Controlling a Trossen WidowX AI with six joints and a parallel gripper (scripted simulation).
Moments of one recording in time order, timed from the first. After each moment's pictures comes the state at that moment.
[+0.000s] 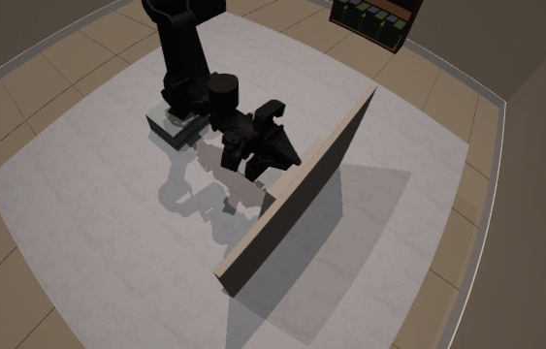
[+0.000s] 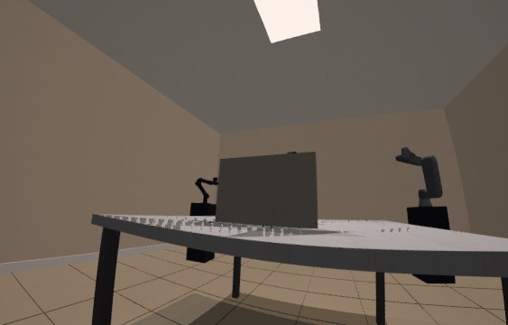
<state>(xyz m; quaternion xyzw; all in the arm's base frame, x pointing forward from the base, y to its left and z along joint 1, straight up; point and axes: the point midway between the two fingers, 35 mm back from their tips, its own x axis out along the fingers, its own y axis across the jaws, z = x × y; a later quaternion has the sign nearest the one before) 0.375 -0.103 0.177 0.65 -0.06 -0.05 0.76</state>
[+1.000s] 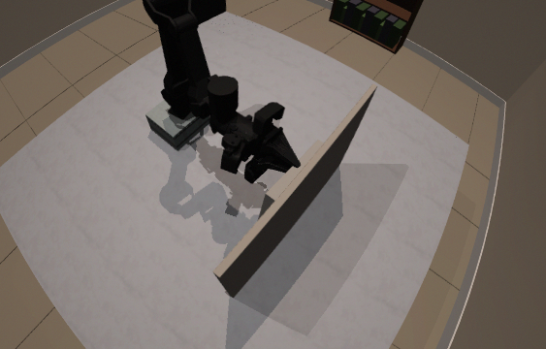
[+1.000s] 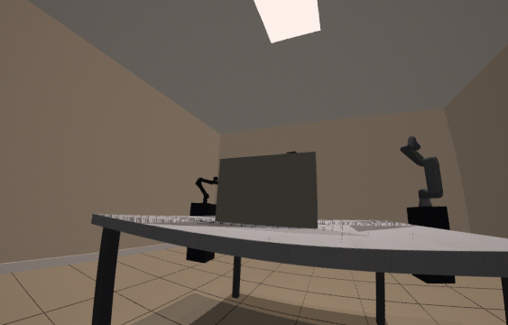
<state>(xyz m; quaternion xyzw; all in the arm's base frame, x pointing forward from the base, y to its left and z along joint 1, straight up) 0.375 -0.104 0.171 0.65 -0.06 -0.05 0.76</state>
